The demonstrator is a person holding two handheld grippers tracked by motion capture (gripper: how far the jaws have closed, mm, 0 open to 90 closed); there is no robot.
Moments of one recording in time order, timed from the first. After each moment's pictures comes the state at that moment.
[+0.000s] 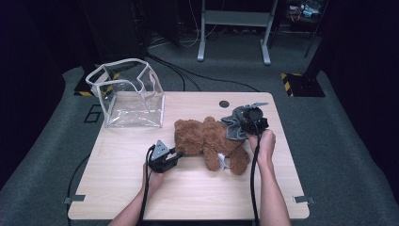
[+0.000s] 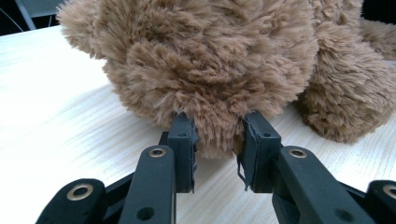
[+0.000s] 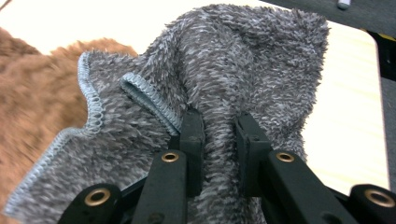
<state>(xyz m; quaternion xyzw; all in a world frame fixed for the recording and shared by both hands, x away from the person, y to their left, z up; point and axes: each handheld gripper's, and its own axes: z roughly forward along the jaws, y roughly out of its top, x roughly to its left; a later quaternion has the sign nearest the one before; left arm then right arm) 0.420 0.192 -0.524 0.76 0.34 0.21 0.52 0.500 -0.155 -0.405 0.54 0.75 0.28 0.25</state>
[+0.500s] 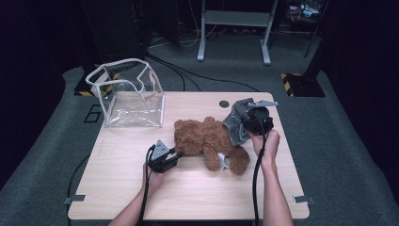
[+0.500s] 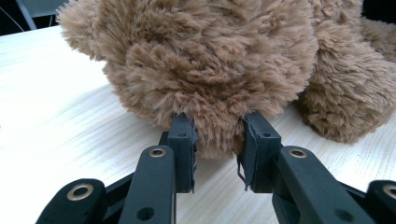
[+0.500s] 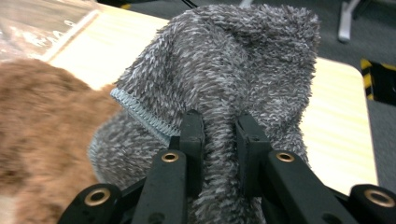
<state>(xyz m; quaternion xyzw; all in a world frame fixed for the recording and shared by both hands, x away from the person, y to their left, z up) 0.420 0.192 -0.523 0.76 0.34 0.21 0.51 0.473 -0.151 -0.370 0.51 0.74 0.35 0.27</state>
